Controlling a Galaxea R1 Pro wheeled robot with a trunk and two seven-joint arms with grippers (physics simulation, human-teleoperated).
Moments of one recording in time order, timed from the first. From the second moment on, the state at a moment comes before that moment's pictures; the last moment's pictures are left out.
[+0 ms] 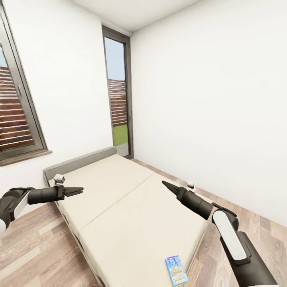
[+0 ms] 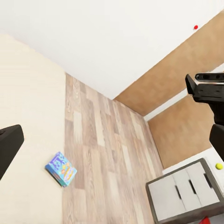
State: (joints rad) left arm -0.91 0.51 -0.13 -0.49 0.29 0.66 -1.48; right arm -0.40 -0.09 0.04 -1.42 -0.92 0.70 0.50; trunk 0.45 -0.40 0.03
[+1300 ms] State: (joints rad) left arm -0.91 0.51 -0.13 -0.49 0.29 0.66 -1.48; right arm -0.40 -0.09 0.04 -1.42 -0.92 0.70 0.50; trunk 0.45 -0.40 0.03
